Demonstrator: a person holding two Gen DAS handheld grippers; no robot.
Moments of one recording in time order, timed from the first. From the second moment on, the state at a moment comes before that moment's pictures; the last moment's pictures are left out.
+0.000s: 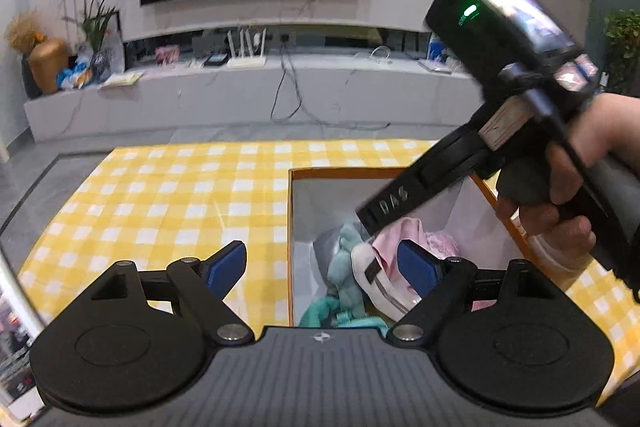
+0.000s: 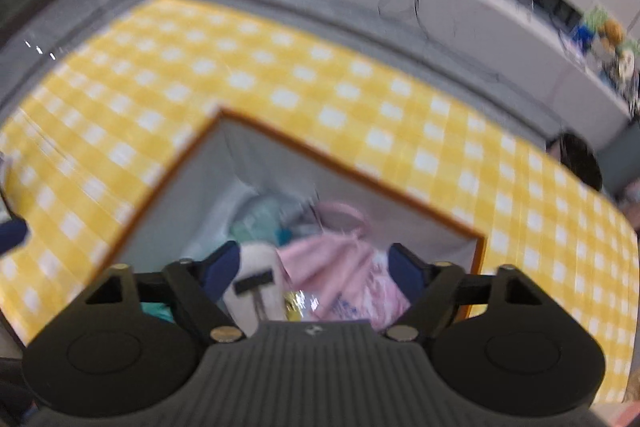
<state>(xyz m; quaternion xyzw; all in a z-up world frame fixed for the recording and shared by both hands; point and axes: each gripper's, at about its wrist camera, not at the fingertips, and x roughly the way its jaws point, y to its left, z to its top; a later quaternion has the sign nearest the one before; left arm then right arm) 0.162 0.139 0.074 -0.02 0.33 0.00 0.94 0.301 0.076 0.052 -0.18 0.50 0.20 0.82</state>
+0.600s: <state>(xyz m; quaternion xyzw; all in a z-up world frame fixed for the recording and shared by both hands) 0.055 0.098 0.153 -0.02 0.26 0.06 0.96 0.101 -0.058 0.191 -0.08 0.28 0.26 0.92</state>
